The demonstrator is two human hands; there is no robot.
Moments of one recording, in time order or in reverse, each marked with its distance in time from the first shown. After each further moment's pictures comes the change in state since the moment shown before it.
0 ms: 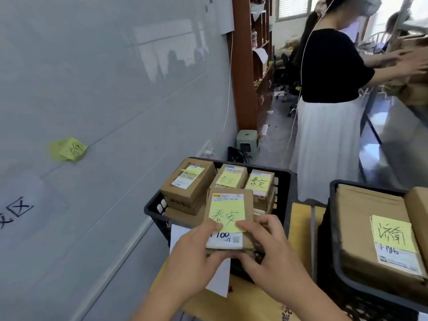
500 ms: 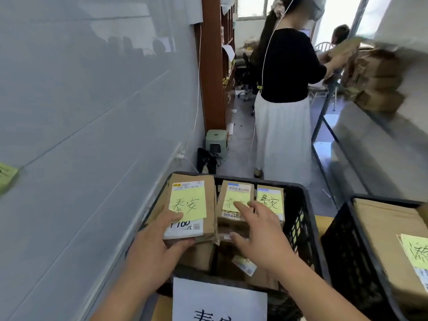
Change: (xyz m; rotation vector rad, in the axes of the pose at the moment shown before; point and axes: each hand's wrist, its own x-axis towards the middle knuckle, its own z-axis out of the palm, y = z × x) left_hand 0.147 -0.145 -0.082 -0.150 -0.001 -0.023; right_hand 0.177 0.030 0.084 -0.489 -0.051 0.327
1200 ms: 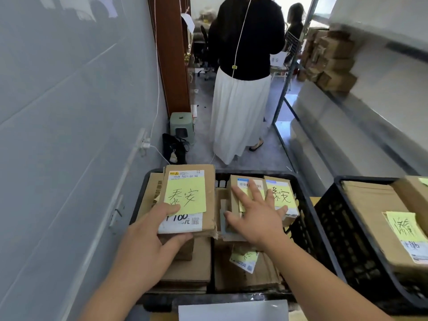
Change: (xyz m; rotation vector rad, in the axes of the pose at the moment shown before) left_hand 0.083 -0.042 -0.009 -0.082 -0.159 0.126; right_hand 0.076 0.000 0.039 -0.197 -0.064 0.417
